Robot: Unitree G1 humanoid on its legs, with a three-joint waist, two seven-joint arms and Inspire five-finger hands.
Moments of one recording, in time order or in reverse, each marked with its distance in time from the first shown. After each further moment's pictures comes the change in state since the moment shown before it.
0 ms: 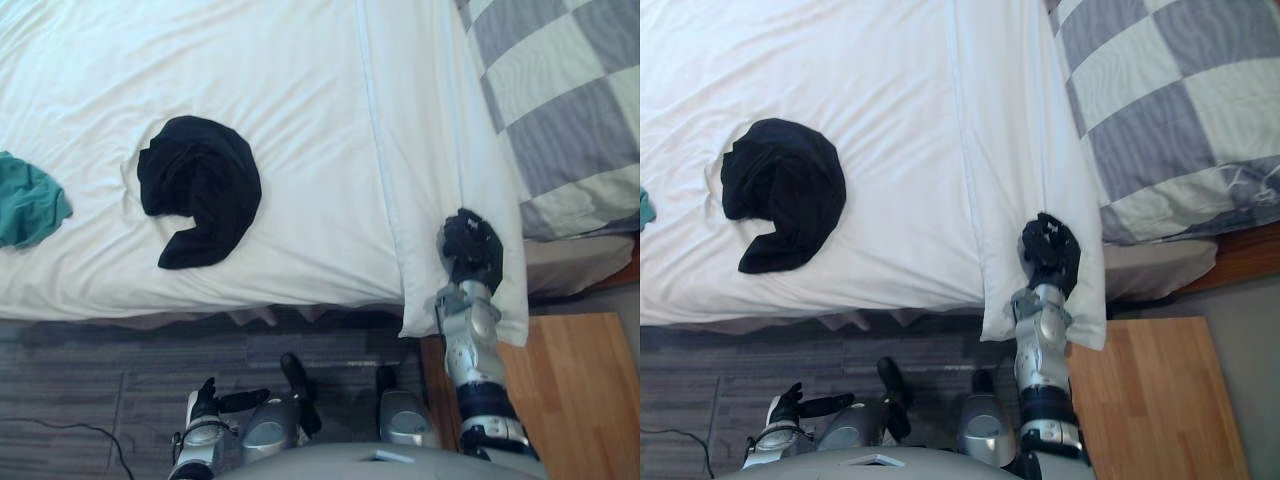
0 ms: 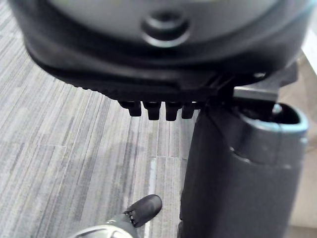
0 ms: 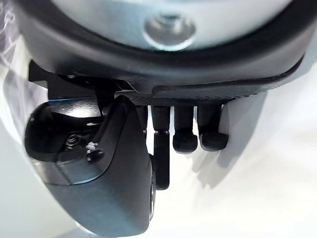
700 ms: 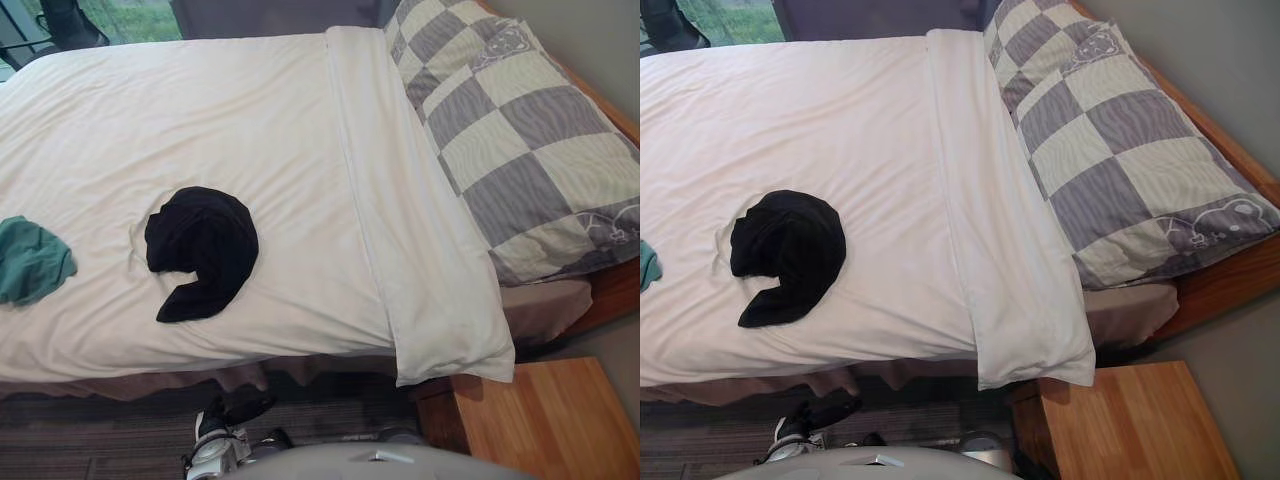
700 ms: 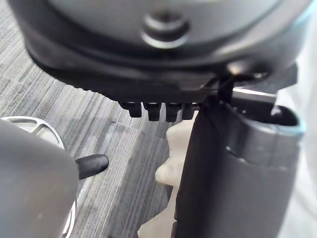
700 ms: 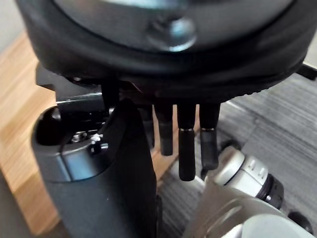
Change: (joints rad) left arm 0.041 -0.083 0.076 -0.030 -0.059 0.002 -0.032; right arm 0.354 -0.040 -0.096 0.567 -0.152 0.265 0.039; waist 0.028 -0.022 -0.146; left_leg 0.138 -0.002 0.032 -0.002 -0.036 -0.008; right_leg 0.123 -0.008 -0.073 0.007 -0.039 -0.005
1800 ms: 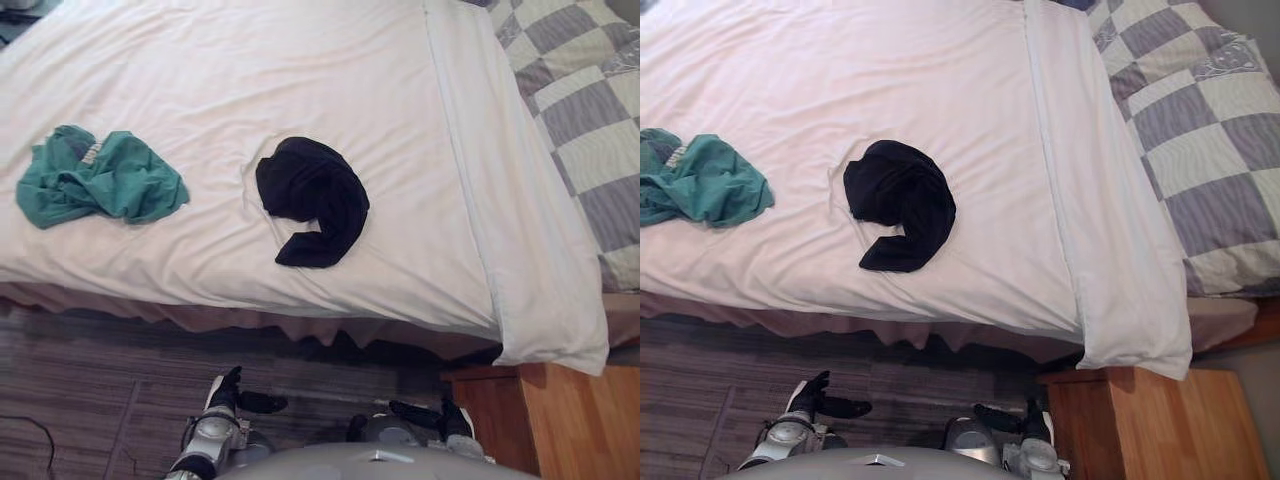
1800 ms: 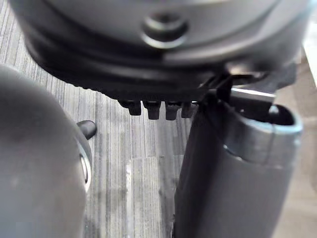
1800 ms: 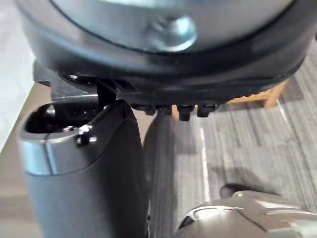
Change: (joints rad) left arm -0.078 0.135 -0.428 0.046 0.067 -0.039 -0.043; right arm -0.139 -0.067 0.250 0.039 -0.332 -0.082 -0.009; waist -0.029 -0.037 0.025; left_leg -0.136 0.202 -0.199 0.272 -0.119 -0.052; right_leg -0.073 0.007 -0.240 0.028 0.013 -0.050
